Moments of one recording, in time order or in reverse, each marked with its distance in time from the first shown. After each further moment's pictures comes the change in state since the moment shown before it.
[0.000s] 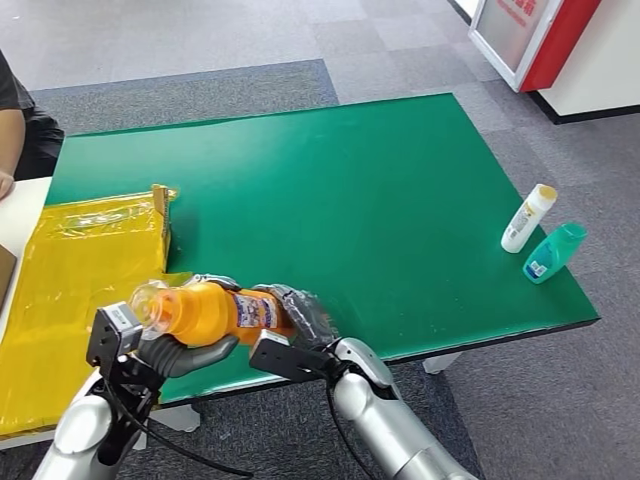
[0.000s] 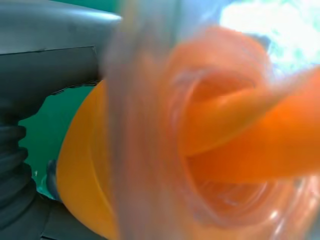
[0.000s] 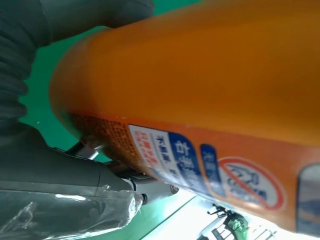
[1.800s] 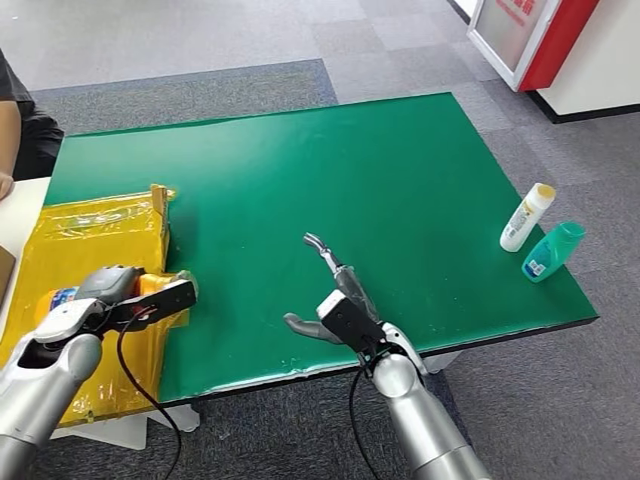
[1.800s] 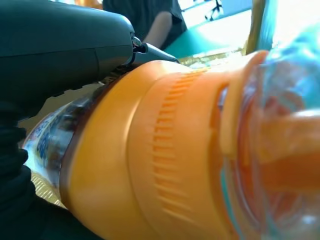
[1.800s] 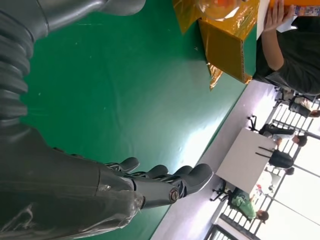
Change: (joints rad) left arm -0.365 0.176 -0.067 0.464 -1.036 -0.035 0.458; right arm 0.056 -0.019 -0.196 -0.186 -0.272 0.150 -0.081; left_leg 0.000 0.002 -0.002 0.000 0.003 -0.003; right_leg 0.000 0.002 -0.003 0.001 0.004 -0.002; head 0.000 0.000
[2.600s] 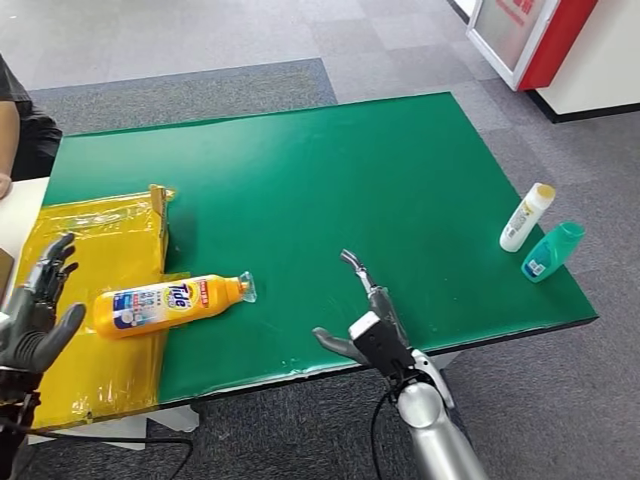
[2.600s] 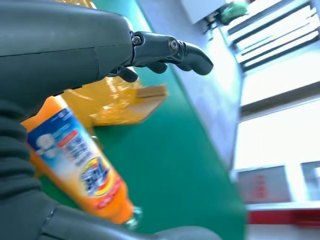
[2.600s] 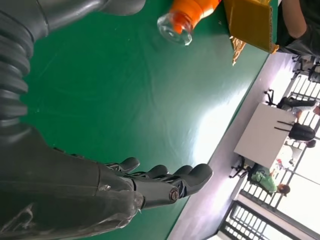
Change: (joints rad) left arm 0.491 -0.072 0.491 -0.664 0.919 0.037 -0.422; right arm 0.157 -0.019 -0.072 -0.144 -0.002 -0.038 0.004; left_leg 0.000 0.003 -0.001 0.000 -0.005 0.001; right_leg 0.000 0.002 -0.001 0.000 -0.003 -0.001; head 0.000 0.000
